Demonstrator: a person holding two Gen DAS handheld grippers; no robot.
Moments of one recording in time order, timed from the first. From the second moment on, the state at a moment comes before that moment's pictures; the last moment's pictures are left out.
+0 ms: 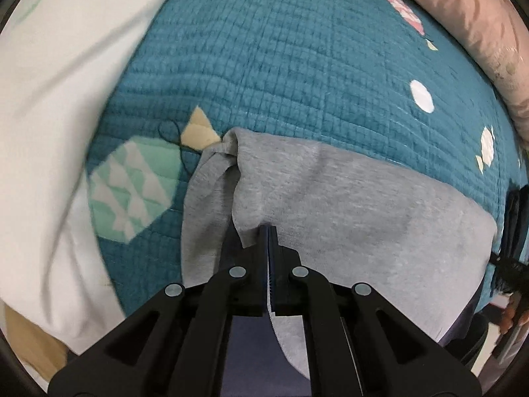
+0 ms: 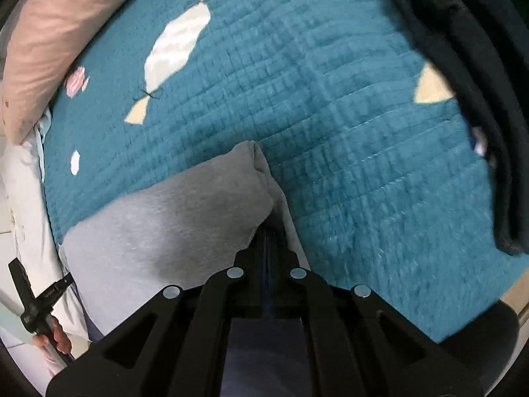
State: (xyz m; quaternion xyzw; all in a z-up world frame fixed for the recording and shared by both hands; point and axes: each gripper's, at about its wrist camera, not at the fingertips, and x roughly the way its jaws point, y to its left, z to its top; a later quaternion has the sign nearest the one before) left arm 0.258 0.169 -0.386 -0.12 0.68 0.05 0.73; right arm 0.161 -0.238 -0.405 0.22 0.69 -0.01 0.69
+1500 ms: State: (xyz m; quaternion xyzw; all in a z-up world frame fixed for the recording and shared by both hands) left arm 0.287 0.224 -0.410 -0.26 0.65 0.05 0.71; right arm 0.187 -0.239 -0.415 0.19 0.68 -0.02 0.71
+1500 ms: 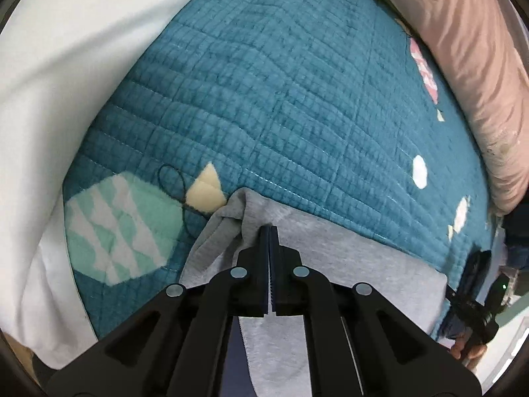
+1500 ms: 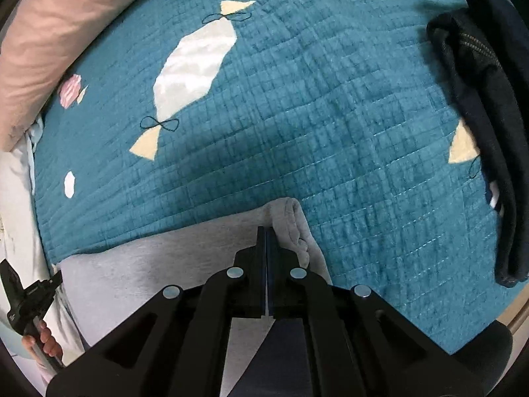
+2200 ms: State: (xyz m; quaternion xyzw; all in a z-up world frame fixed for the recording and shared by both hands) left arm 0.210 0.139 -0.314 -0.10 0.61 0.08 0.78; right arm 0.098 -0.242 -0.322 0.18 0.62 0.00 0.77
